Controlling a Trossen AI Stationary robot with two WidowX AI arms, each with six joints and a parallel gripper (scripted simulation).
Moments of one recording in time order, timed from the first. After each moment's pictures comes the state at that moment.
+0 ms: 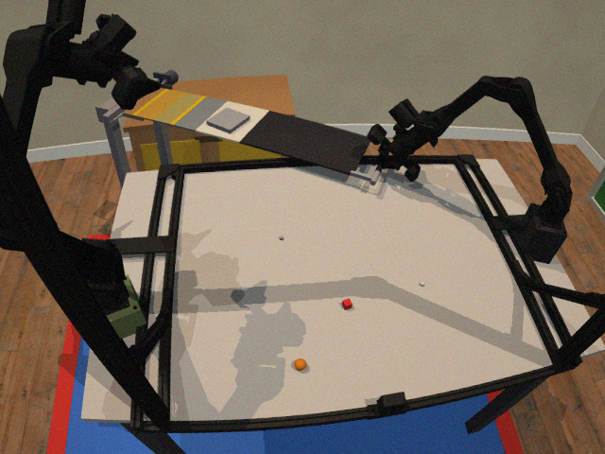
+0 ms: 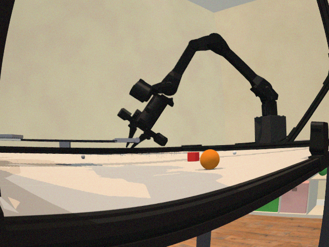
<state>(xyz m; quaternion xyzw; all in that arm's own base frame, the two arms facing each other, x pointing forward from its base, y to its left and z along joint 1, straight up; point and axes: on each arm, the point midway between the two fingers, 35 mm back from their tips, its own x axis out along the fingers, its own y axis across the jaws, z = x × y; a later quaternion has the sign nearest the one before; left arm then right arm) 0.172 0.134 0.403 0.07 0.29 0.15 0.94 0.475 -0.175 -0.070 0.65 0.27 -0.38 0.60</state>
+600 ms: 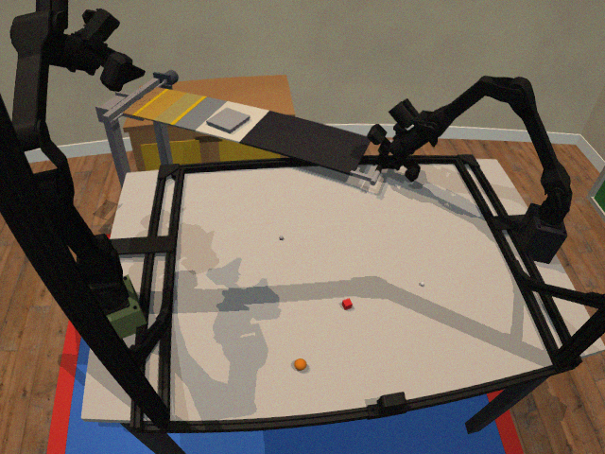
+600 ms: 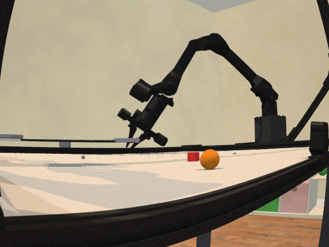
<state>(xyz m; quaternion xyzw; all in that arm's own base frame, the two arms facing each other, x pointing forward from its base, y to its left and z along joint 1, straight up) 0.156 0.214 0.398 0.02 0.30 0.18 0.94 0.475 -0.175 -0.070 0.65 0.27 -0.38 0.60</state>
